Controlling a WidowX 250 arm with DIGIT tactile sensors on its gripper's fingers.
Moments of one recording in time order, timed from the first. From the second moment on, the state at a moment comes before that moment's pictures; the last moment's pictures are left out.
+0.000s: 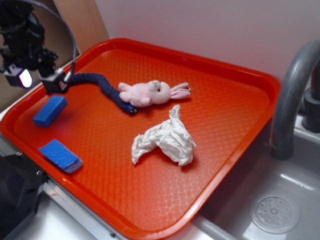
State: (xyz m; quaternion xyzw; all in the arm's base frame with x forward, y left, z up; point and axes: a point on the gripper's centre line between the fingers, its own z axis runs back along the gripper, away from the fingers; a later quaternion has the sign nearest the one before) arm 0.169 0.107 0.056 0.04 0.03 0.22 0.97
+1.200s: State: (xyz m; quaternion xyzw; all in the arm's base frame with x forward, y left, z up) arm 0.169 0.087 0.011 0.02 0.04 0.14 0.99
